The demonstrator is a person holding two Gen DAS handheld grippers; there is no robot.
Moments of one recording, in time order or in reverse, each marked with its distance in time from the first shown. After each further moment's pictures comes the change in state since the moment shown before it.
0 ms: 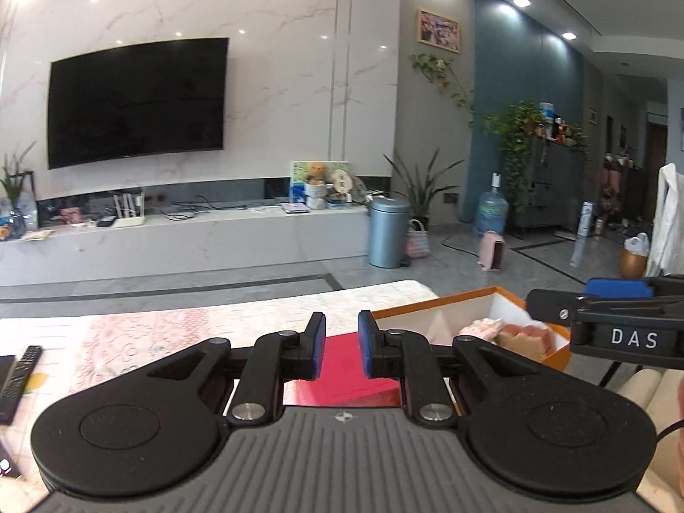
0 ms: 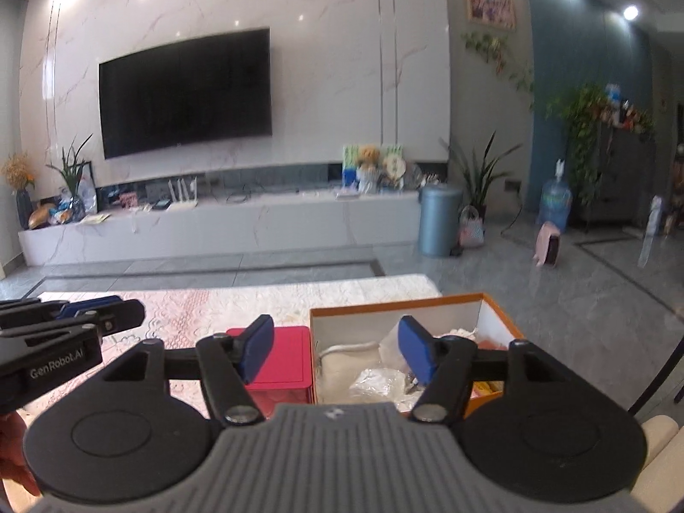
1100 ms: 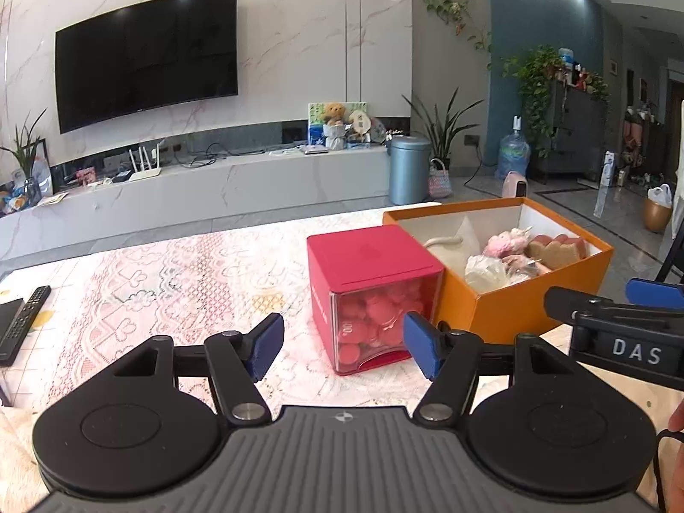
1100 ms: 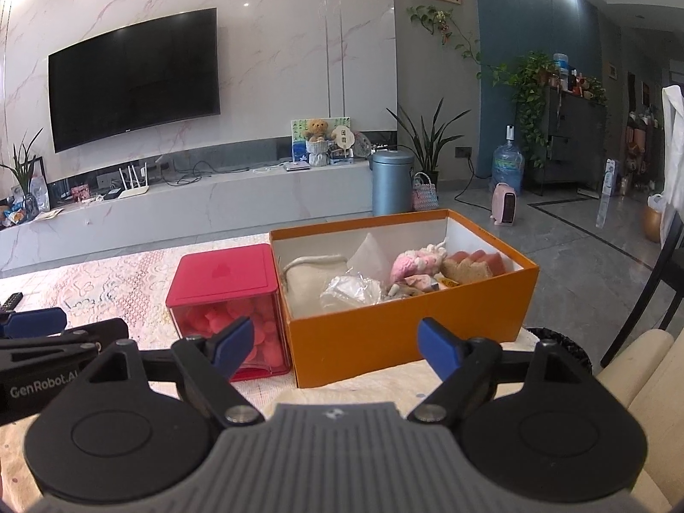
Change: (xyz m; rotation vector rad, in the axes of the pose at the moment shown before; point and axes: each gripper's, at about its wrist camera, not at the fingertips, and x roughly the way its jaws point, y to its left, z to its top) left arm 0.016 0.007 -0.074 0.023 0.144 0.060; right arm 0.025 0.010 -0.099 0.091 0.068 -0.112
